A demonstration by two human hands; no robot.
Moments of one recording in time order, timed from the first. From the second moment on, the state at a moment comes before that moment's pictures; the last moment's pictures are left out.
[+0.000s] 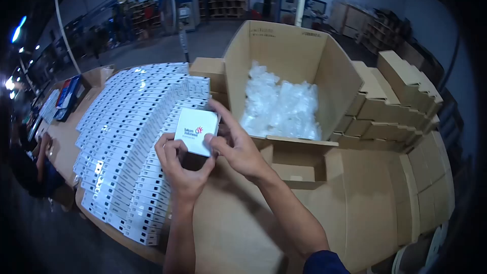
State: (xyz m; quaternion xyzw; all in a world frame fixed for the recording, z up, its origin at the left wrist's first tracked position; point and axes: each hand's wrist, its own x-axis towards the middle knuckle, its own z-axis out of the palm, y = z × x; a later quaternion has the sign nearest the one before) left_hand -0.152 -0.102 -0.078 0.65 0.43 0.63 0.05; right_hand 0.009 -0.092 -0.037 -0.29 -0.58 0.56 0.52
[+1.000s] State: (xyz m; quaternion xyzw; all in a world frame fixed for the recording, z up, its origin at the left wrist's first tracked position) left_hand 0.007 0.054 0.001 0.84 0.33 0.36 0.23; right_hand 0.214 -0.034 -0.014 -0.57 -0.67 0.05 0.47
